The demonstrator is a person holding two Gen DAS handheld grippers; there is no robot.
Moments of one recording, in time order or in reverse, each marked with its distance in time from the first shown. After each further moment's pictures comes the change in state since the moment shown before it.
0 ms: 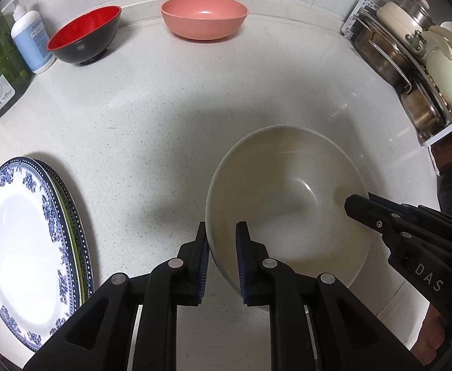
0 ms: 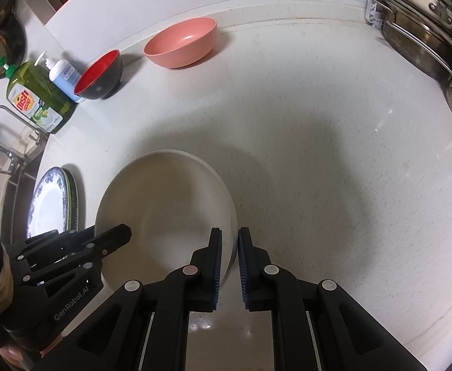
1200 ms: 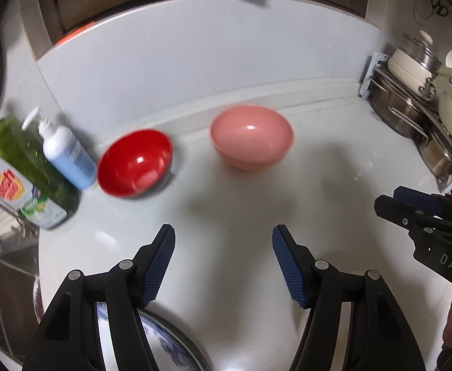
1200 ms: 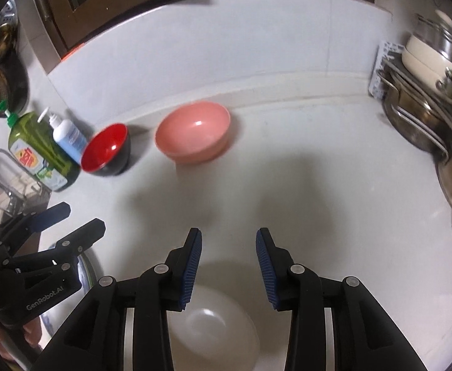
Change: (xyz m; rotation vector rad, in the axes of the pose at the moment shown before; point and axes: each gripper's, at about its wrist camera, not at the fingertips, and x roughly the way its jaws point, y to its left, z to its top) left arm -0.069 0.044 0.115 0.132 -0.263 0.152; right arm -0.040 0.039 0.098 -0.027 -0.212 -0.055
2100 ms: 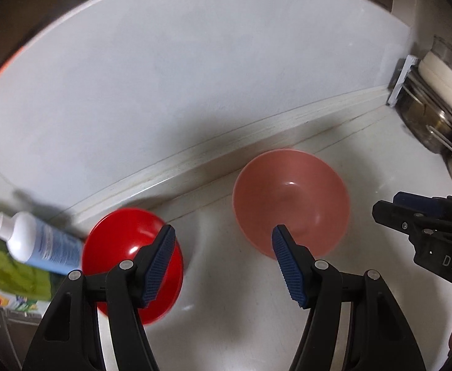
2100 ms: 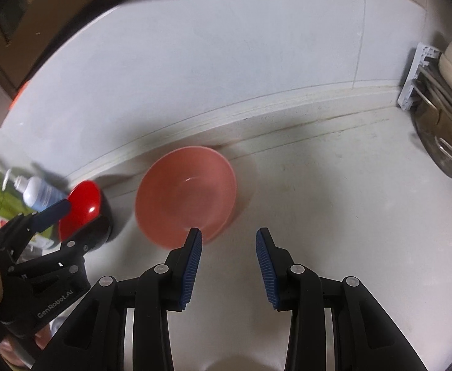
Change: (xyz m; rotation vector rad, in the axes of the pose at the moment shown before) left arm 0.105 0.021 0.101 0.078 0.039 0.001; right arm 0.091 -0.004 0.107 0.099 0.069 0.007
